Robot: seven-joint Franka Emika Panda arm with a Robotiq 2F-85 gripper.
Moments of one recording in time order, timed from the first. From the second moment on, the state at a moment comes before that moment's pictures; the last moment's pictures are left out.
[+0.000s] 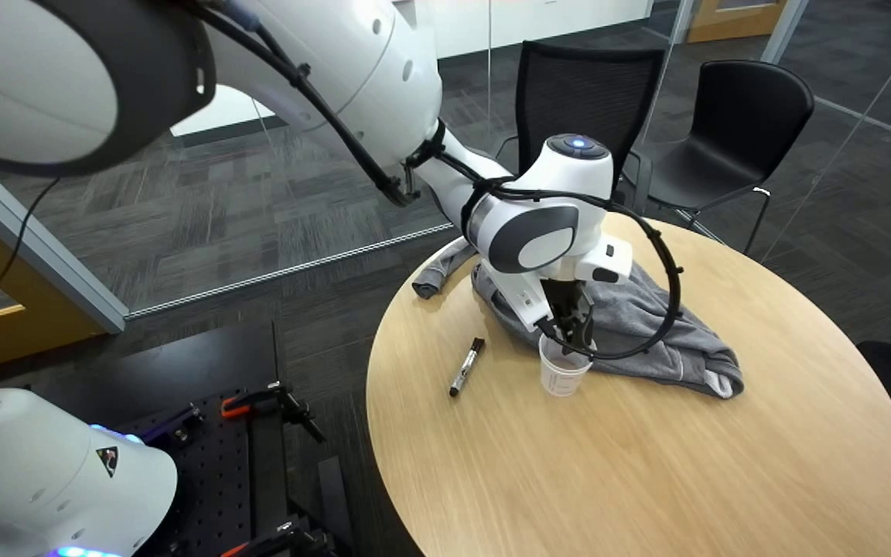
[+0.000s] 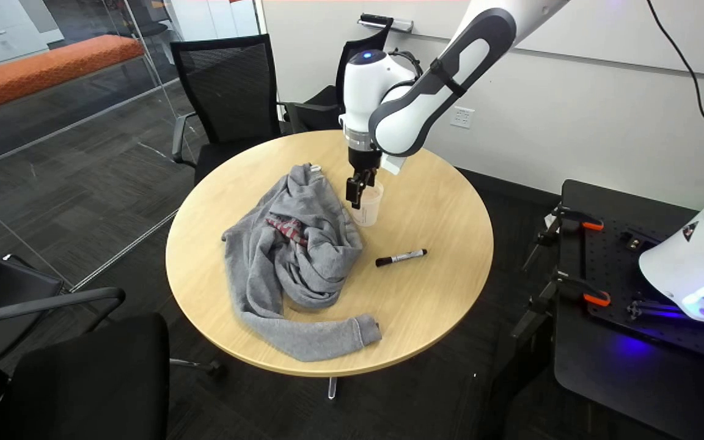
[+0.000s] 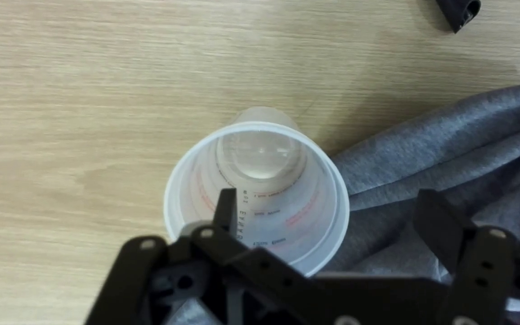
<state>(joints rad) 0.03 0.76 0.00 -1.76 -0.07 2.55 0.06</state>
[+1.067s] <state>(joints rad) 0.01 0.96 0.02 -1.55 -0.05 2.52 -0.01</state>
